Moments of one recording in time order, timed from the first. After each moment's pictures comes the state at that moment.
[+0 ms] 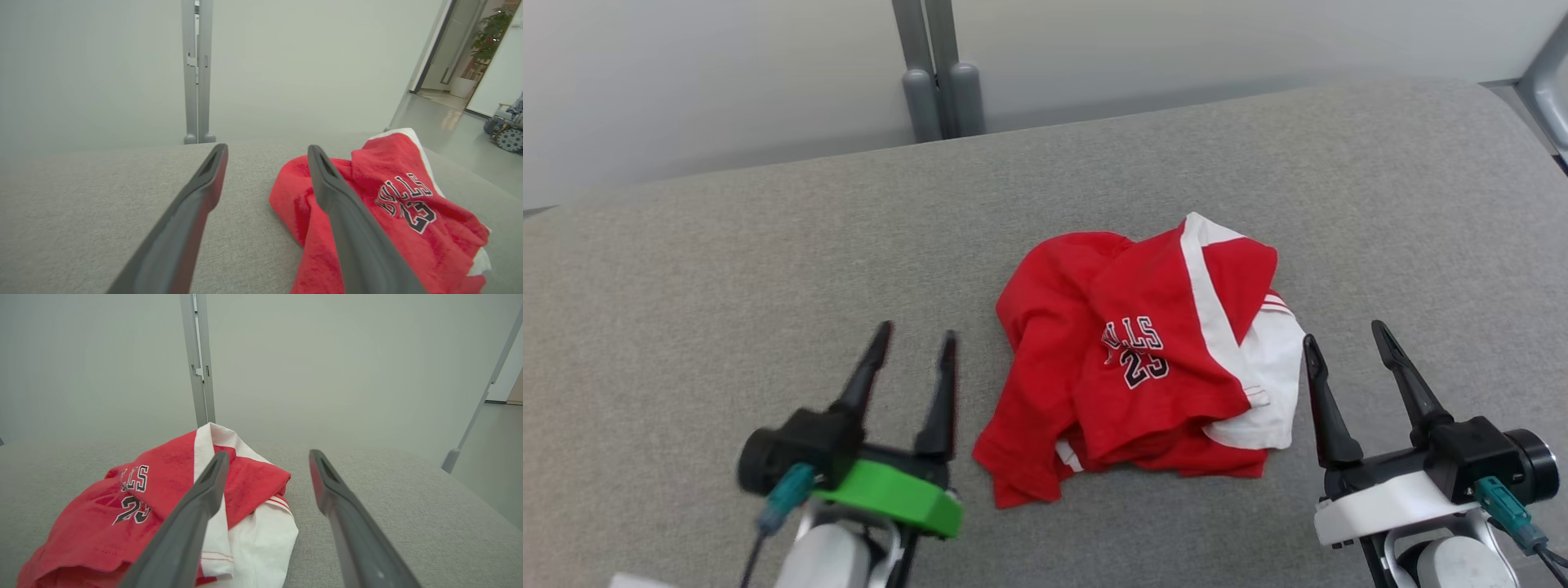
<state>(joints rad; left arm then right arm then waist) -0.13 0.05 -0.24 0.19 -0.27 -0.13 -0.26 0.01 -0.07 0.02 0.00 0.03 0.13 -0.26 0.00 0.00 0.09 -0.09</state>
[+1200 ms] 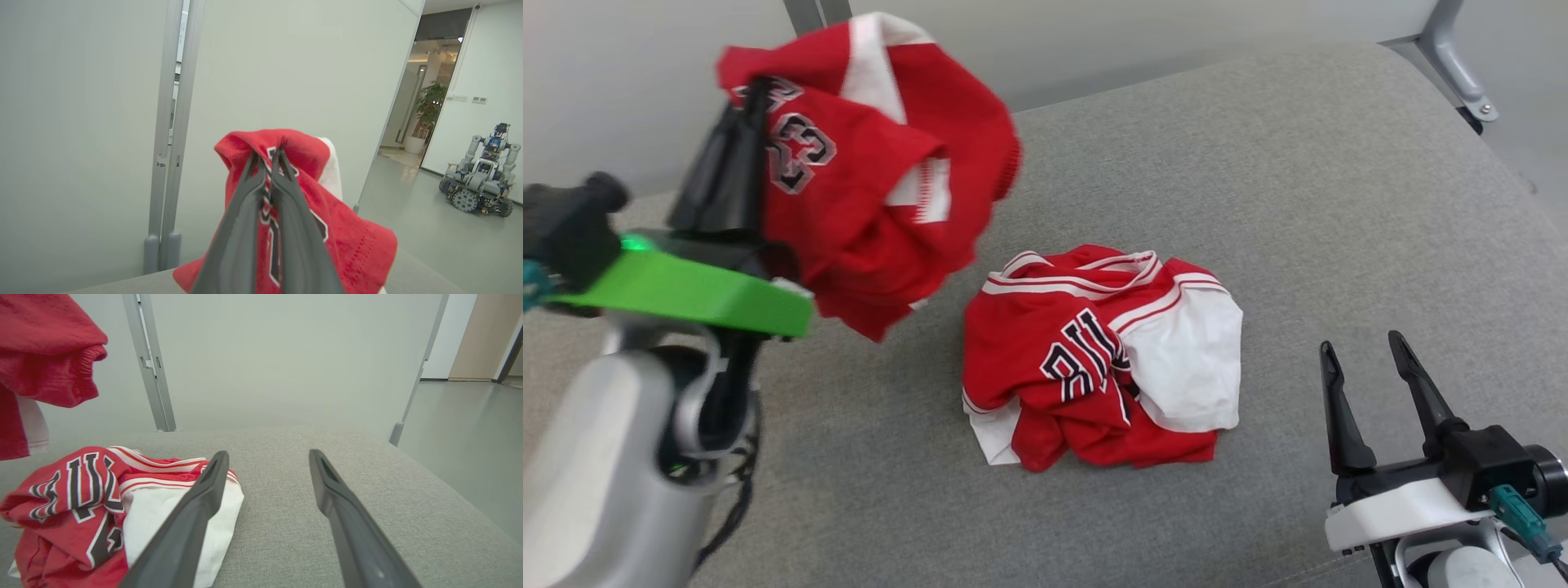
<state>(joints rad) -0.50 0.33 -0.32 -0.04 -0.69 0.06 -0.07 0.03 -0.05 -0.01 0.01 0.04 0.13 -0.26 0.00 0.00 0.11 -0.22</state>
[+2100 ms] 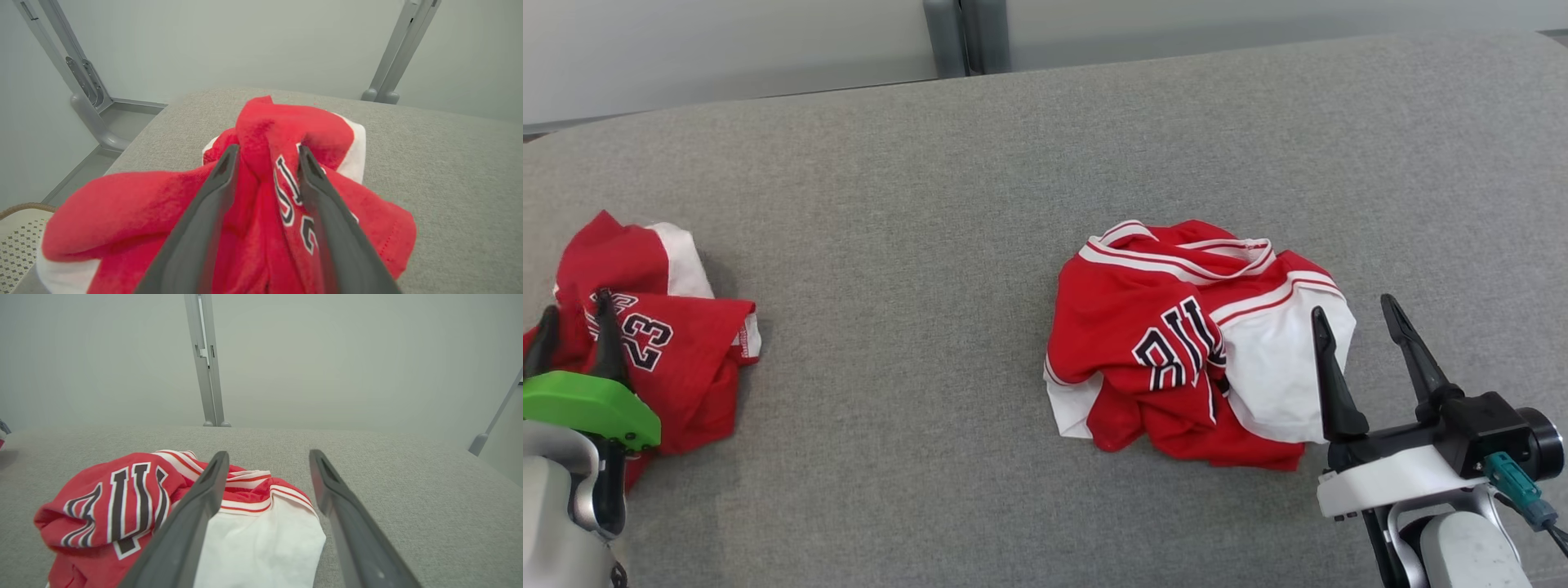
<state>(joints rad) -0.49 0.45 -0.20 0.78 -0.66 -0.04 -0.25 -0.05 -0.05 0.00 0.02 0.05 0.13 -0.26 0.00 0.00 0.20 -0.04</state>
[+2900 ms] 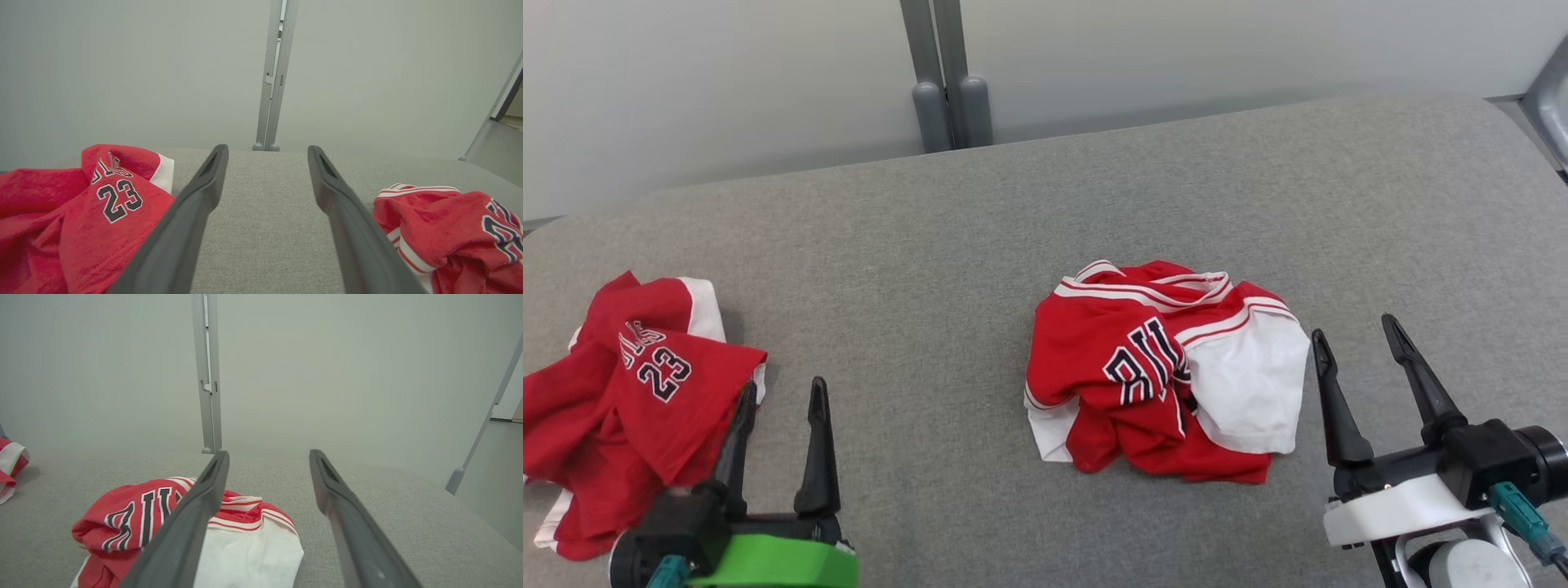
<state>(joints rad) 0.03 0.07 -0.05 0.05 -0.26 -0.09 -0.26 0.02 -0.08 0.02 -0.05 0.03 0.13 -0.26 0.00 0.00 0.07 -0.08</state>
